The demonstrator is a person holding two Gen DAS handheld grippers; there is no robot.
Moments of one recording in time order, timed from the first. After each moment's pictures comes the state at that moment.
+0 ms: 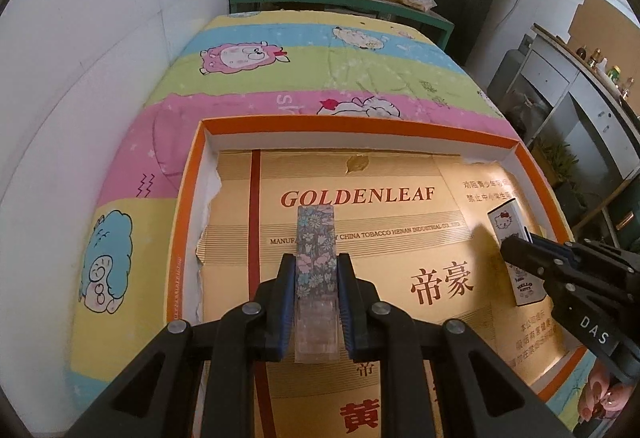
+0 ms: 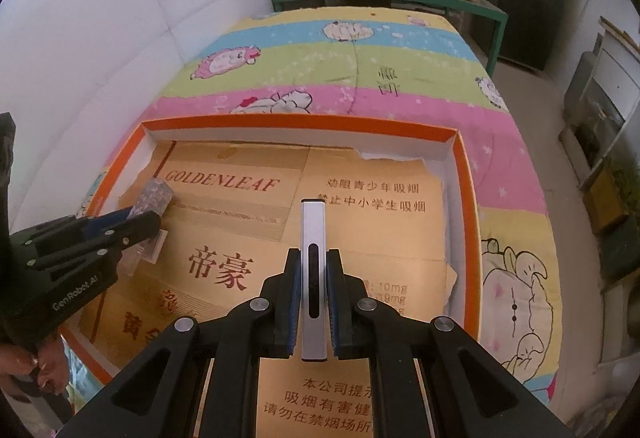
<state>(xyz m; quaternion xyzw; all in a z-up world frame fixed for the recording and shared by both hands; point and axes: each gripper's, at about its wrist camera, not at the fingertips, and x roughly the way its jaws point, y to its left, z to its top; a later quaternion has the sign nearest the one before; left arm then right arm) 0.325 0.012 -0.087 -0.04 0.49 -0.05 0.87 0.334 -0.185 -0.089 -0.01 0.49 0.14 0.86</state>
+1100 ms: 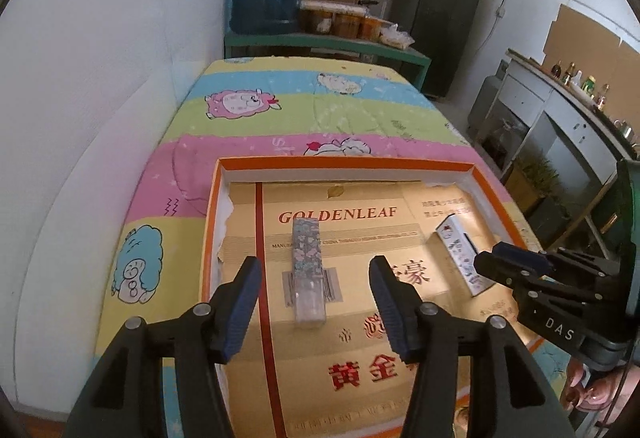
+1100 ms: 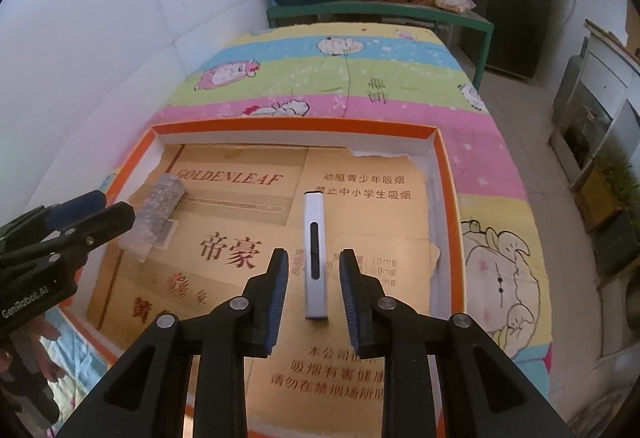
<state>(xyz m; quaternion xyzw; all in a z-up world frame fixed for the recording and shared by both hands) 0.273 0.020 -0.043 -0.04 0.41 -0.08 0.91 0.295 -0.188 -0.069 -0.01 0.46 0.12 0.88</state>
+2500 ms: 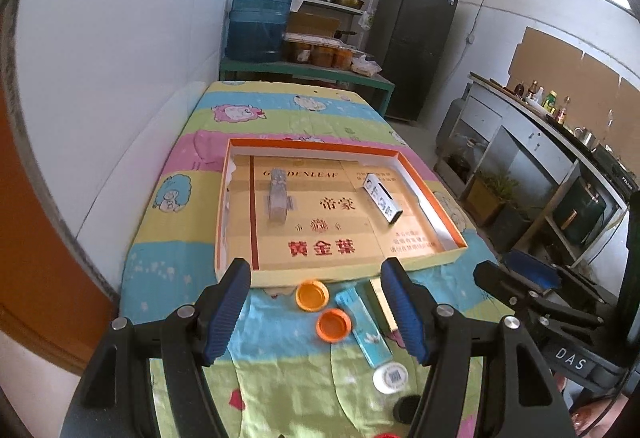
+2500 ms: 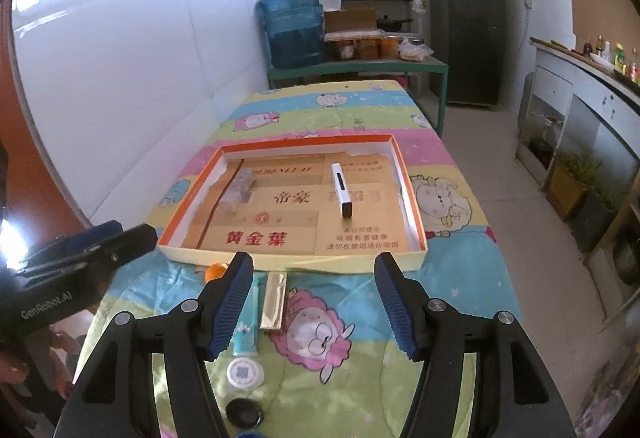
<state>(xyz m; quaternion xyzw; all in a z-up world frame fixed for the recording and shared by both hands) 0.108 0.028 0.003 -0.07 0.36 -0.11 0.92 0.099 -0.182 -0.005 0.03 0.36 0.08 0.93</state>
